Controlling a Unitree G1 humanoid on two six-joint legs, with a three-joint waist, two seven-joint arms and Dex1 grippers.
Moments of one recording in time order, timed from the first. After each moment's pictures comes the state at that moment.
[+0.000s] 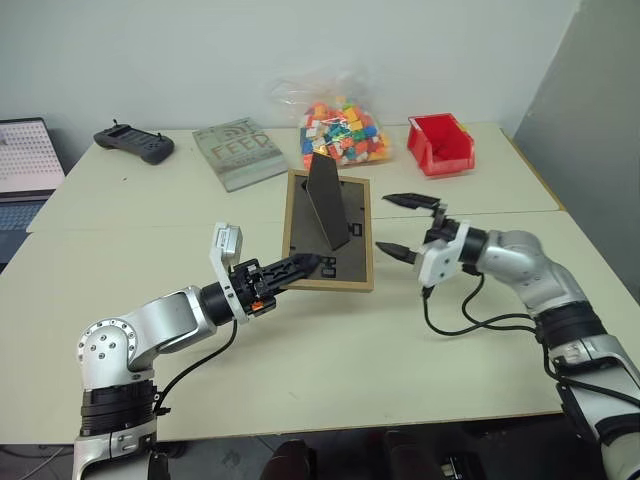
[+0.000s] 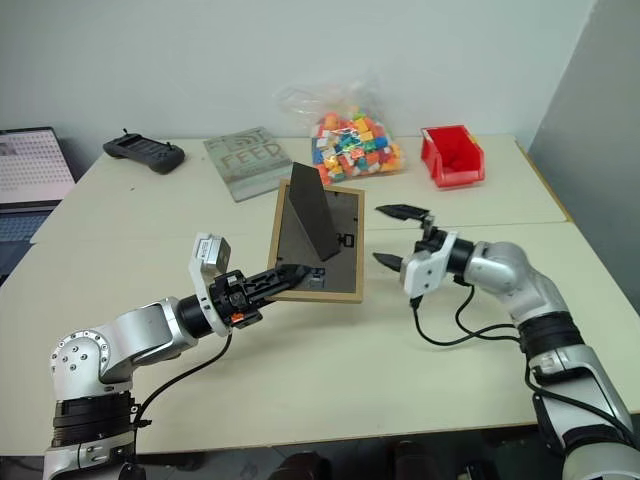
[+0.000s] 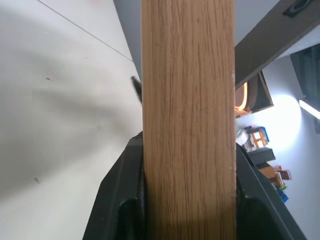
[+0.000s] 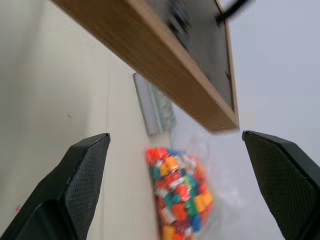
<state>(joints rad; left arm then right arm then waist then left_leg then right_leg) -0.35 0.48 0.29 -0.09 -1.93 1.23 0.10 -0.79 -0.56 0.23 0.57 -0.57 -1.04 0.34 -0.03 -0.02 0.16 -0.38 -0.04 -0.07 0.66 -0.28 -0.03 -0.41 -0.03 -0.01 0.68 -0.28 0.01</state>
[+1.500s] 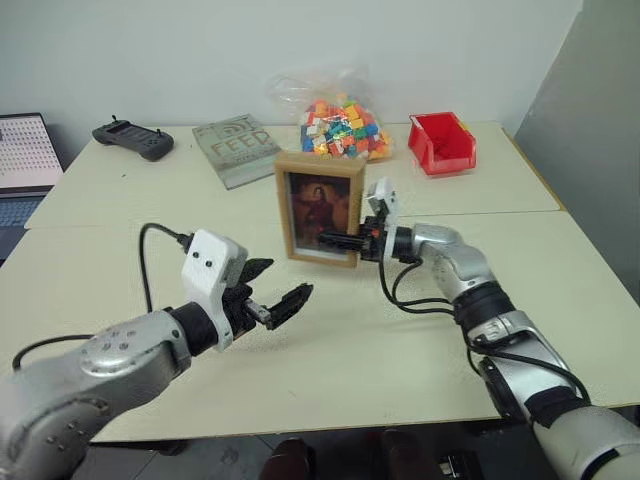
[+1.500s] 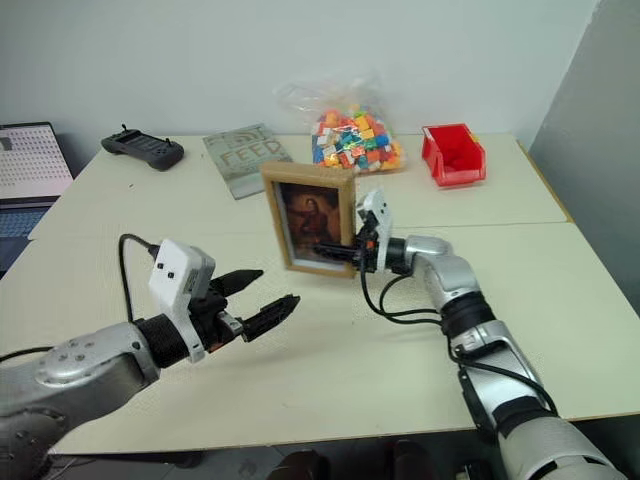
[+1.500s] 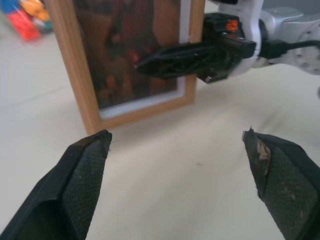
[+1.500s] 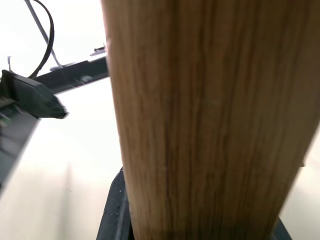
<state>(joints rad) -0.03 0.85 0.19 -0.82 -1.10 0.84 0.00 -0.96 -0.20 0.21 0.69 0.46 0.32 1.07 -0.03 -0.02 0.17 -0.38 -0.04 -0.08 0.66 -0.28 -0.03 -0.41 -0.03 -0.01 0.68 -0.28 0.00</state>
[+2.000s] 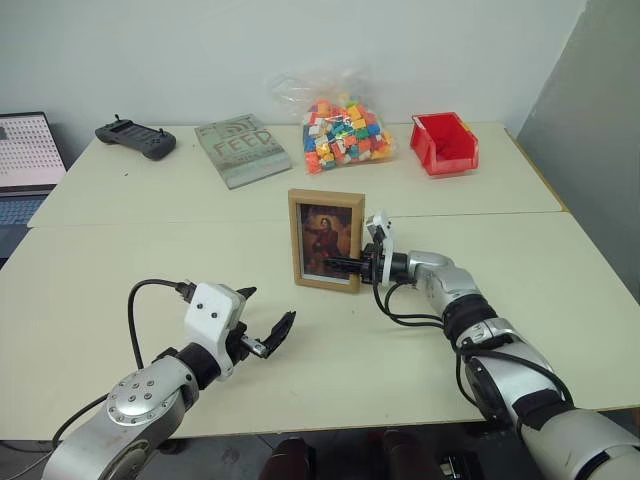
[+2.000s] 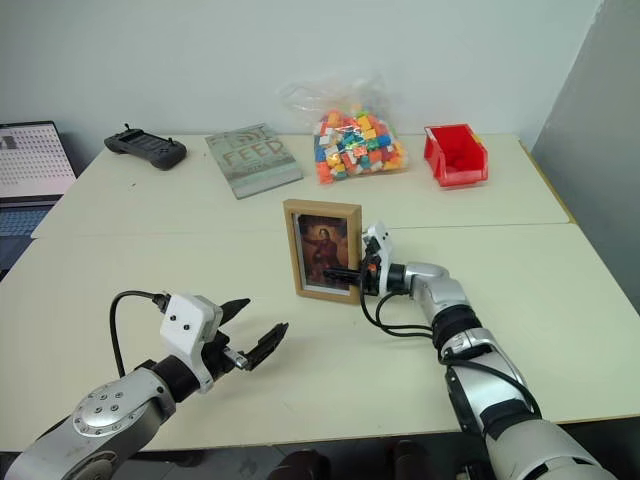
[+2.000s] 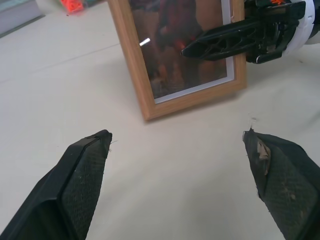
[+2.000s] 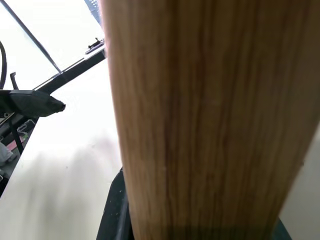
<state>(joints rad) 0.21 0.69 0.06 -0.74 -0.62 0.58 -0.21 -0.91 -0.14 0.13 0.92 0.35 0.18 1.12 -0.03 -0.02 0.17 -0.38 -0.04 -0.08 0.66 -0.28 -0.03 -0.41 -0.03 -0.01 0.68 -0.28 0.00</state>
